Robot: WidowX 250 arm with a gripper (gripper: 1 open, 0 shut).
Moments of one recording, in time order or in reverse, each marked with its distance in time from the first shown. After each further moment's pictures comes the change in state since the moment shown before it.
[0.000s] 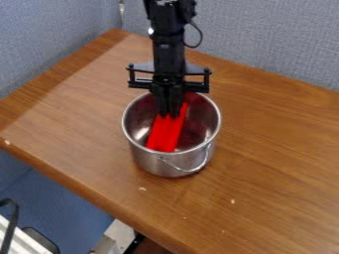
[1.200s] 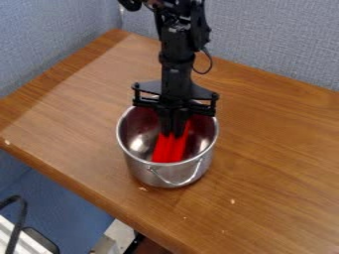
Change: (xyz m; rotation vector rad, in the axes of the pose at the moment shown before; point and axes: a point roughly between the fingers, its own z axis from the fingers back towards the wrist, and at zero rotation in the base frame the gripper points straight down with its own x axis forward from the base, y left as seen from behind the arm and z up) arm -0.018 -0.009 -0.021 0.068 -0.048 0.019
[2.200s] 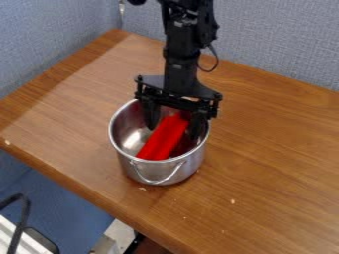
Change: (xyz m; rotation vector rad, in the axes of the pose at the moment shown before) arm -0.003 0.003 0.008 0.053 -0.006 -0.111
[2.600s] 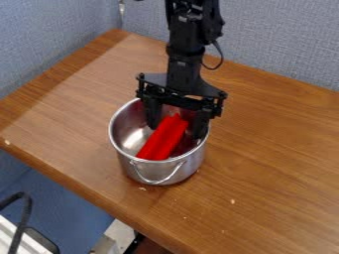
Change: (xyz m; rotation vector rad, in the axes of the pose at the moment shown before) arm -0.008 -0.007 0.008 0.009 0.009 0.008
